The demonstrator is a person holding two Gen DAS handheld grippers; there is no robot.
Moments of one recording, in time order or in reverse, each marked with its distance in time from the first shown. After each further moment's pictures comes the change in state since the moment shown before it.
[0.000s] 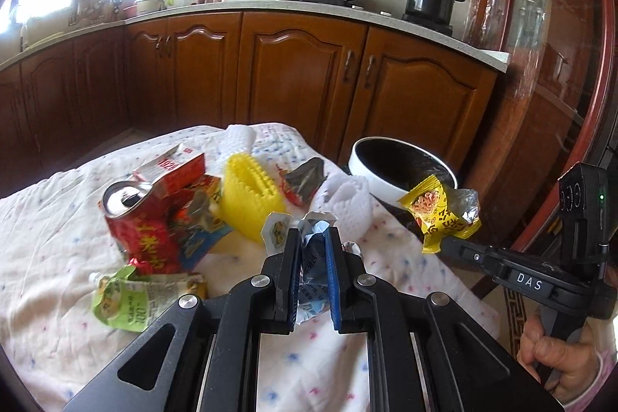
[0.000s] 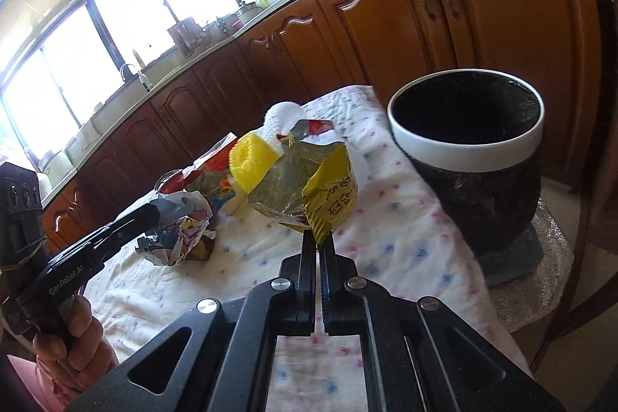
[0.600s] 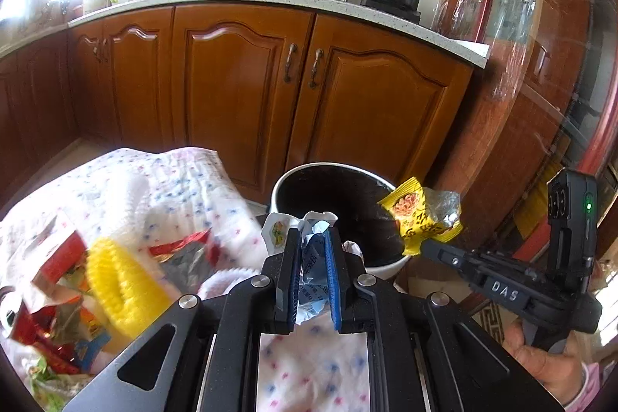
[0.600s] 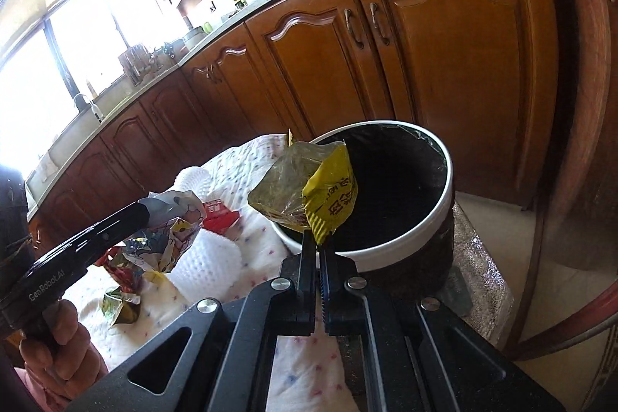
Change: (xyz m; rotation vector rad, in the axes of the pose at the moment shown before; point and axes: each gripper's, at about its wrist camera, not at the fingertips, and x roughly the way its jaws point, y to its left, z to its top) left arm 0.149 -0.038 0.084 0.027 0.061 -0.132; right arm 0.003 -0.089 0.077 0.055 -0.044 -0.160
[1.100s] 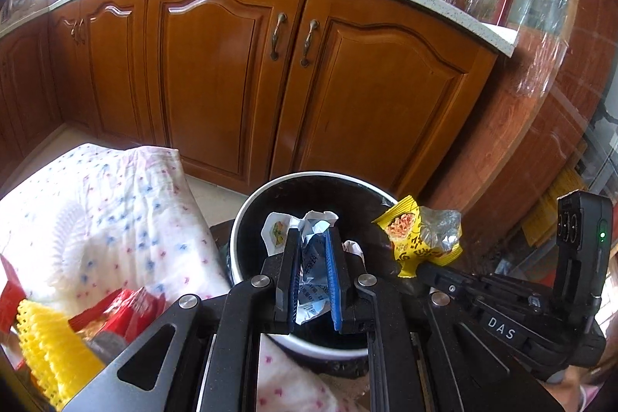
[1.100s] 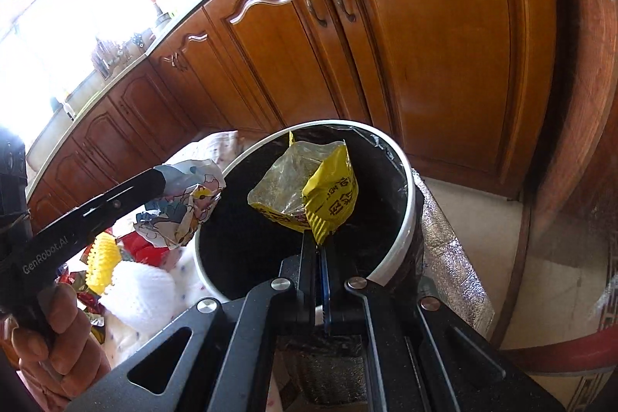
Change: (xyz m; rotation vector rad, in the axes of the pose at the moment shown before) left arm 0.122 -0.003 0.062 -0.021 0.089 0.003; right arm 0.049 -0.047 0.036 0.041 0.097 -0.066
